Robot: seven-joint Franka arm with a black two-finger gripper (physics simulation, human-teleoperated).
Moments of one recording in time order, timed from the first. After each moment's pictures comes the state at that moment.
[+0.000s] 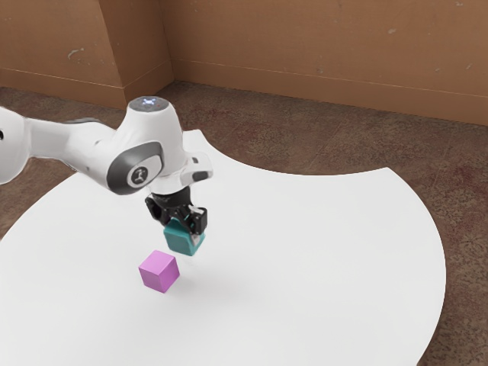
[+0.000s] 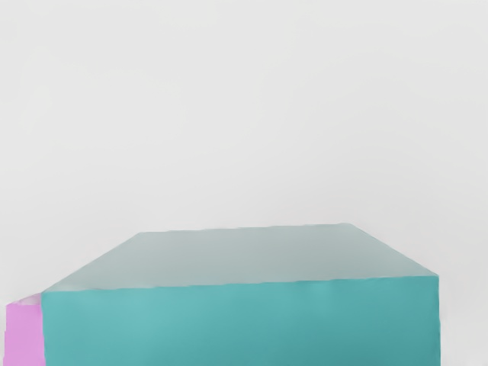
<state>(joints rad) -0.04 0.03 -0.11 -2.21 0.09 2.29 -0.22</state>
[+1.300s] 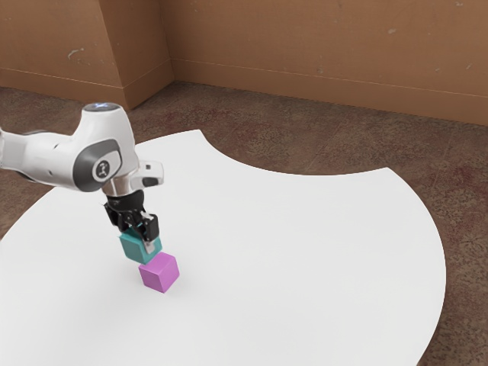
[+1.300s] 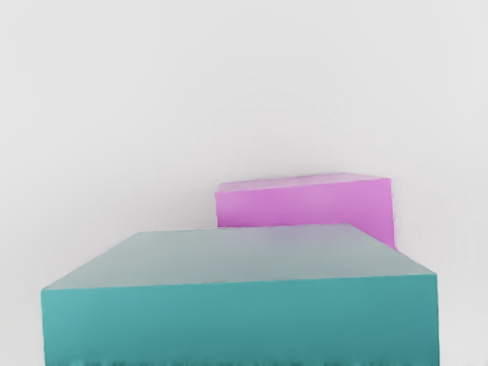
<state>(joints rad) 0.03 -0.01 0.04 -2.28 -0.01 2.22 0.16</state>
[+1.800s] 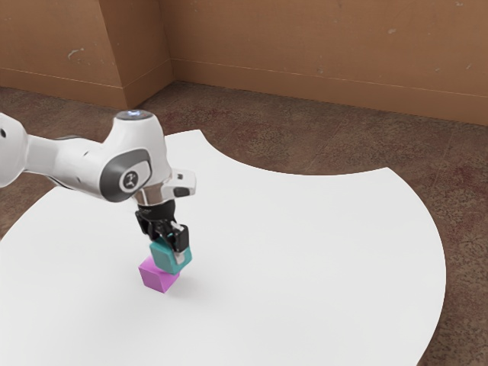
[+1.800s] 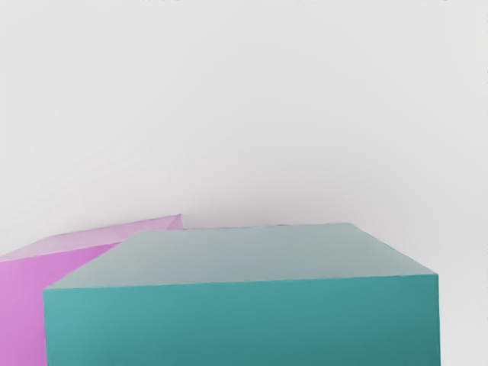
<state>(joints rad) -0.10 0.02 0.04 -2.27 -0.03 2.24 0.12</state>
